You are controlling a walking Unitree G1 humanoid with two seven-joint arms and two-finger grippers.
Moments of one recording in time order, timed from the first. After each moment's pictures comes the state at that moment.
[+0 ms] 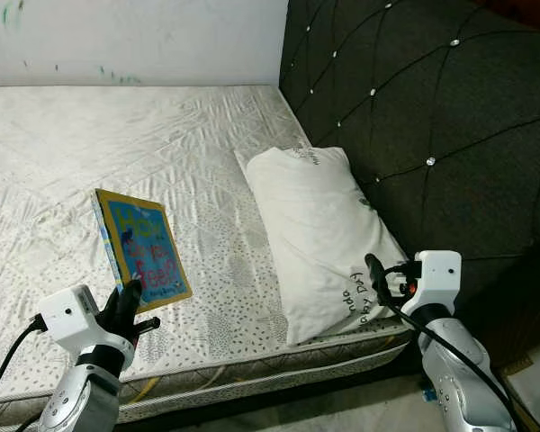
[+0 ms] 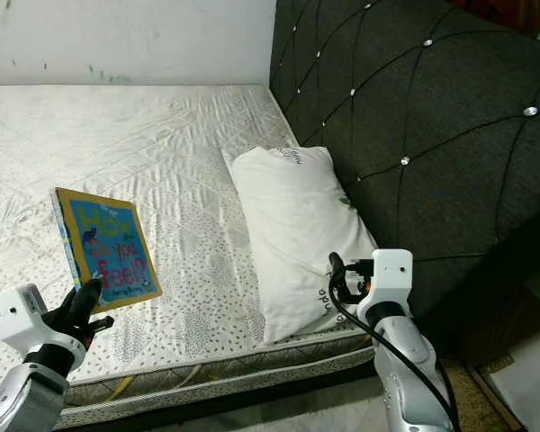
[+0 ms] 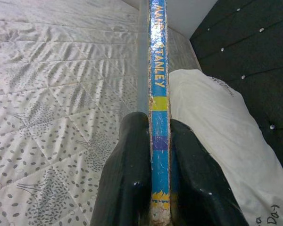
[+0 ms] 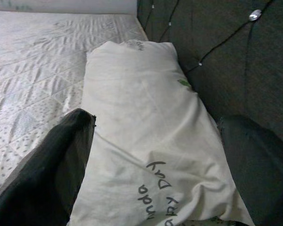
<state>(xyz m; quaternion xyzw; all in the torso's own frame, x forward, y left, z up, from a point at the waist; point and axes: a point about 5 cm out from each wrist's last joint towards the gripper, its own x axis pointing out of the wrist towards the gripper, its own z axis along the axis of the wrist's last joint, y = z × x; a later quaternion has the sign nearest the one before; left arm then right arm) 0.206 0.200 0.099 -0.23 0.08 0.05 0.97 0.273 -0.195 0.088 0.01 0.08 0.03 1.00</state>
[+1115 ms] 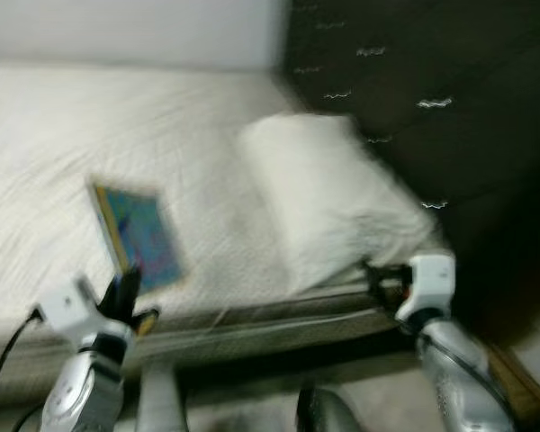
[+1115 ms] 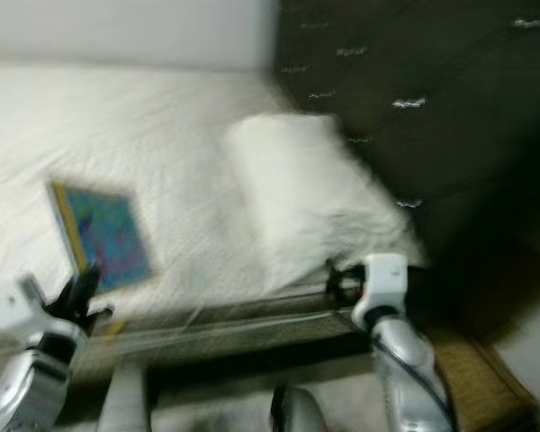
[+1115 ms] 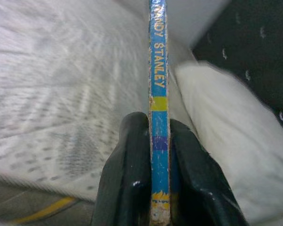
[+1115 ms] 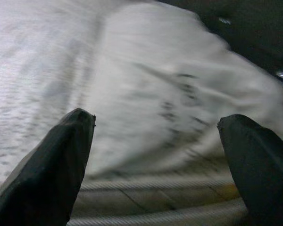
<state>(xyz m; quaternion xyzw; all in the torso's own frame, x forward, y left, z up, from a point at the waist) 0.212 0.197 0.115 -0.23 0.02 0.07 0.97 0.287 -0.190 0.100 -0.01 0.05 0.05 1.00</state>
